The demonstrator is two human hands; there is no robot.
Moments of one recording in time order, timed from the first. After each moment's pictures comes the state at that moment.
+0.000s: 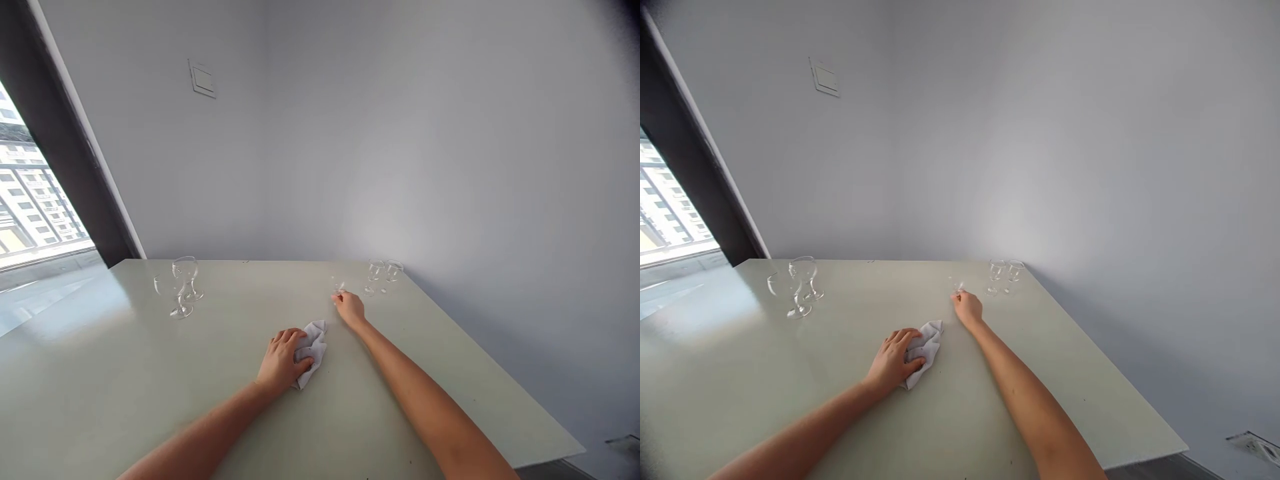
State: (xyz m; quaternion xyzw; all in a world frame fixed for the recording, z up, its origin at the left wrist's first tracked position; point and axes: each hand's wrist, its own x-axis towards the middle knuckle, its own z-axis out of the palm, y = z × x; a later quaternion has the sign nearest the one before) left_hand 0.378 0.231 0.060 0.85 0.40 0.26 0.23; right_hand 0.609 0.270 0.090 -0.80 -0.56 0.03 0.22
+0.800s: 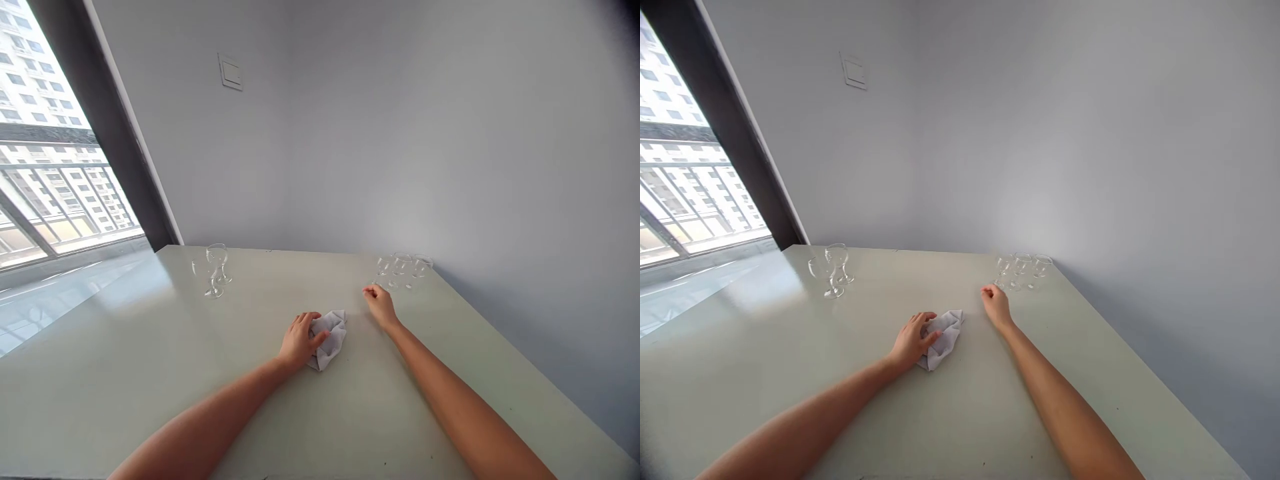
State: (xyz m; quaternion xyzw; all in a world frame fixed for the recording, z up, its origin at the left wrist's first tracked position) left_hand 0.376 0.234 0.061 0.78 0.44 0.31 0.31; right_hand 0.618 0.237 0.101 -0.76 -0.49 0.19 0.38
